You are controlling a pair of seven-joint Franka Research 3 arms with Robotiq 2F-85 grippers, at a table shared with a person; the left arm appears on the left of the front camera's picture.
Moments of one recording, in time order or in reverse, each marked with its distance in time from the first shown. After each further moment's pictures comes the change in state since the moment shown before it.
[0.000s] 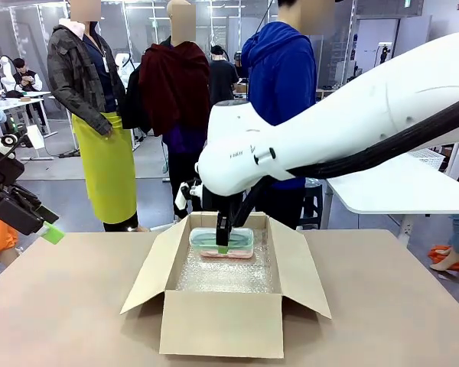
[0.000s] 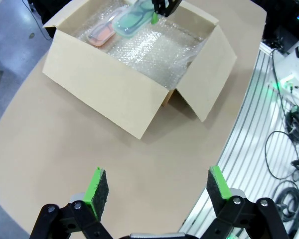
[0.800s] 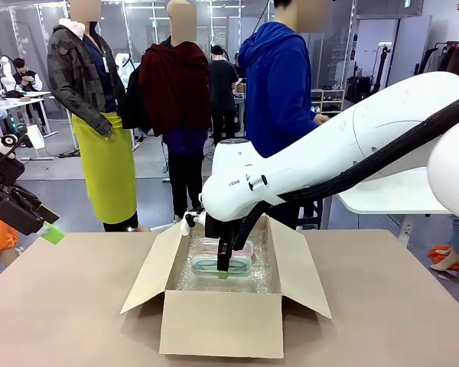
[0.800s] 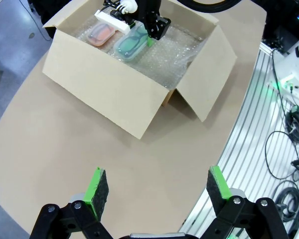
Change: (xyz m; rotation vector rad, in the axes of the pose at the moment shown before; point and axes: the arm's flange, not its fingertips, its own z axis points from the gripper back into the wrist) left arm 0.000 0.000 0.000 0.000 0.000 0.000; right arm -0.006 -0.014 -0.084 0.116 -0.013 -0.003
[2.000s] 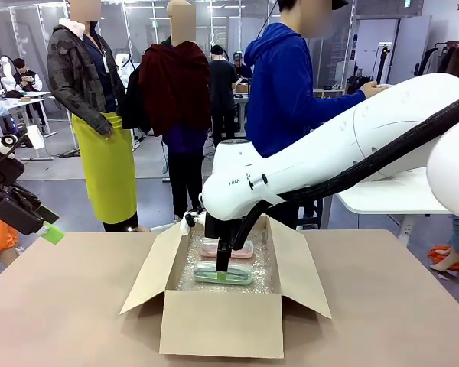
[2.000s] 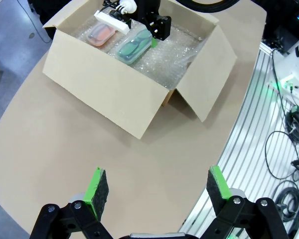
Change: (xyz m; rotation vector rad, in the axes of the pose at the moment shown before) left arm 0.000 0.000 0.000 0.000 0.000 0.000; right arm 0.001 0.000 -0.001 0.013 -0.007 0.001
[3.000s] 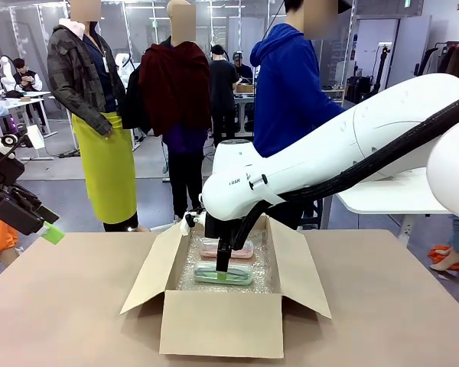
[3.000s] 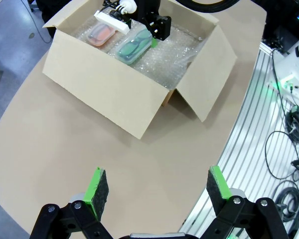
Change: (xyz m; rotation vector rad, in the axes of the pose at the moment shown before) left arm 0.000 0.000 0.000 0.000 0.000 0.000; right arm 0.000 0.000 0.000 0.000 0.000 0.000
